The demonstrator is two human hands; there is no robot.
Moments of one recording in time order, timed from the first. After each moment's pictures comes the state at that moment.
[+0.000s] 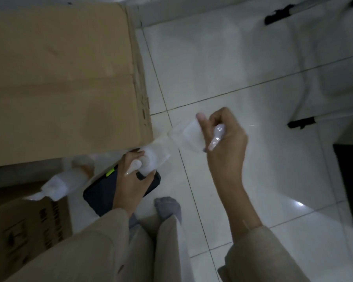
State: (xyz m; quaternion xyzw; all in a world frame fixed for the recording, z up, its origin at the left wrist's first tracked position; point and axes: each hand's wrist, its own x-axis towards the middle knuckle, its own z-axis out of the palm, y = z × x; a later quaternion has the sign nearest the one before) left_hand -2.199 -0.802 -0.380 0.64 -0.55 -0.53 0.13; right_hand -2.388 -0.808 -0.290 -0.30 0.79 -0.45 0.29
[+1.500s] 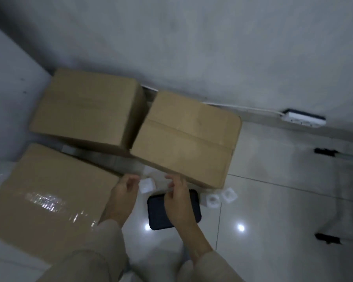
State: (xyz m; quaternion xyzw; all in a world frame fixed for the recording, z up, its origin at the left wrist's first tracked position) left_hand -2.000 -0.813 -0.193 0.78 -0.36 -0.44 0.26; right_hand -2.141 -0.819 -0.186 -0.52 0.64 -0.21 0.52
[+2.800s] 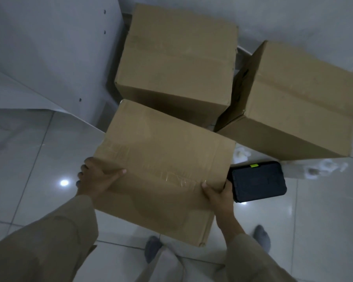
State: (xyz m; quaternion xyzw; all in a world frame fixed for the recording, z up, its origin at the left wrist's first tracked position) left_hand -1.556 -0.730 -0.320 0.87 -0.33 -0.36 0.01; right_hand -1.855 -0.707 -0.316 -0.22 0.81 -0.22 0.50
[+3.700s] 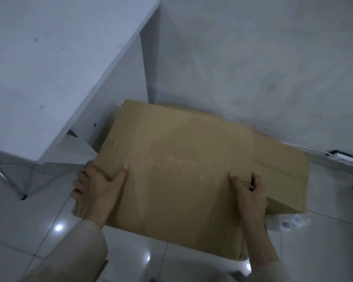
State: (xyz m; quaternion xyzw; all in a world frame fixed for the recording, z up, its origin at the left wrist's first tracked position) left_hand -1.581 -0.765 -0.037 0.90 -0.30 -0.21 0.23; right_hand -1.864 -0.799 -0.048 -0.36 0.75 -0.41 0.37
